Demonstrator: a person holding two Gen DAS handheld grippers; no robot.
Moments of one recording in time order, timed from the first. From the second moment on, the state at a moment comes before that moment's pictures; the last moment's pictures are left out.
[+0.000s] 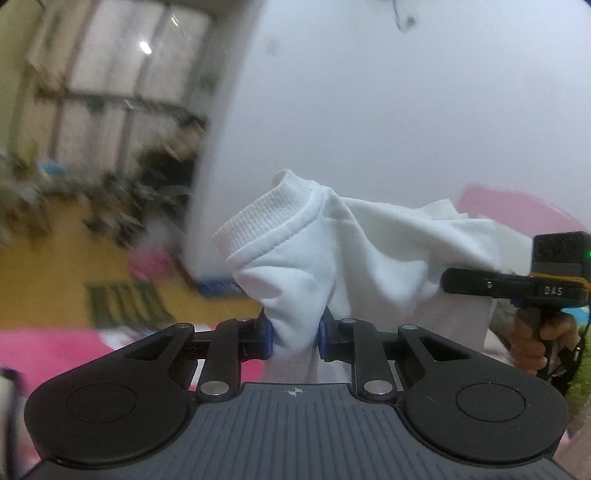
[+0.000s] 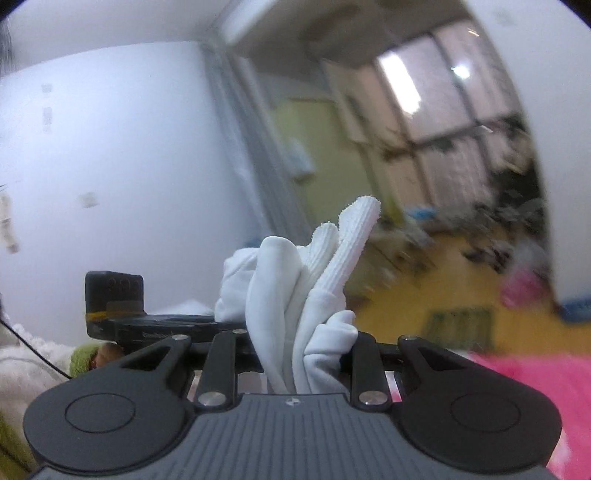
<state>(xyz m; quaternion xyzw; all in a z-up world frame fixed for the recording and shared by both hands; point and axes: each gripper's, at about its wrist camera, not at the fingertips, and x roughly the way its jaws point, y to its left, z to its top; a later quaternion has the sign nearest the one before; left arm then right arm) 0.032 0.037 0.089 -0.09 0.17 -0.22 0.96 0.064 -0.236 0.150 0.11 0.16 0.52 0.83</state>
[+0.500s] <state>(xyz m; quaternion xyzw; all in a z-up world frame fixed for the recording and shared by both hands) -0.068 0.208 0.174 -0.06 0.11 0.08 0.99 0.069 0.050 0.249 0.10 0.18 0.69 0.69</state>
